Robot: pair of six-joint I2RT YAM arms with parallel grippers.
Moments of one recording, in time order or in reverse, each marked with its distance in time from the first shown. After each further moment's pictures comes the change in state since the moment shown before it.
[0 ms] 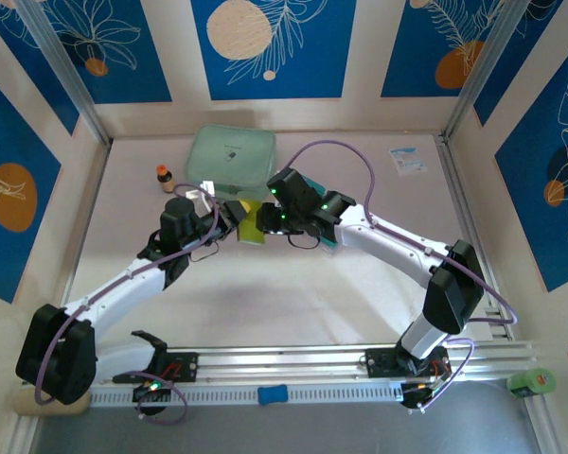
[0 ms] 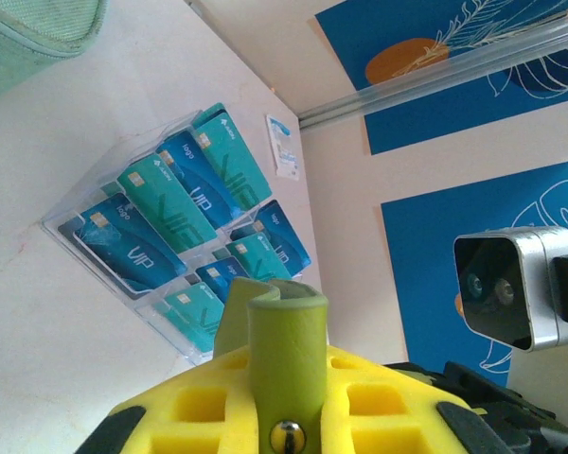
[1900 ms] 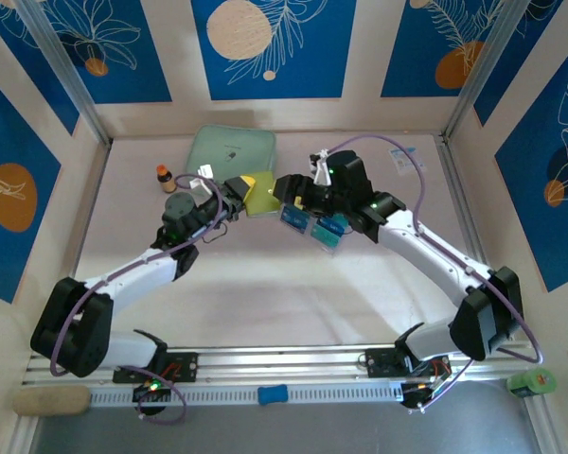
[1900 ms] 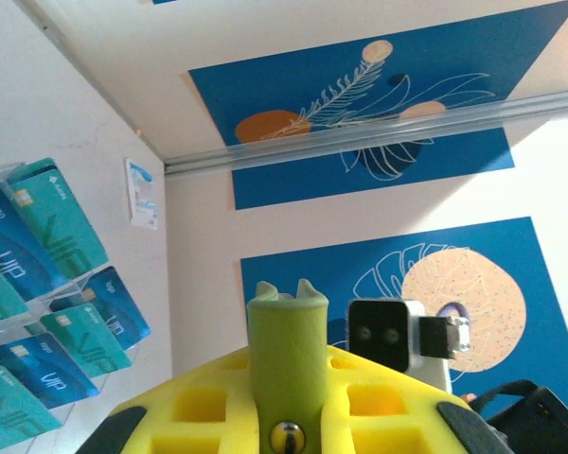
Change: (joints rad) left arm -0.010 0.157 0.029 0.452 -0.026 -0.349; right arm -0.246 -0.206 -0.202 0.327 -0.345 0.102
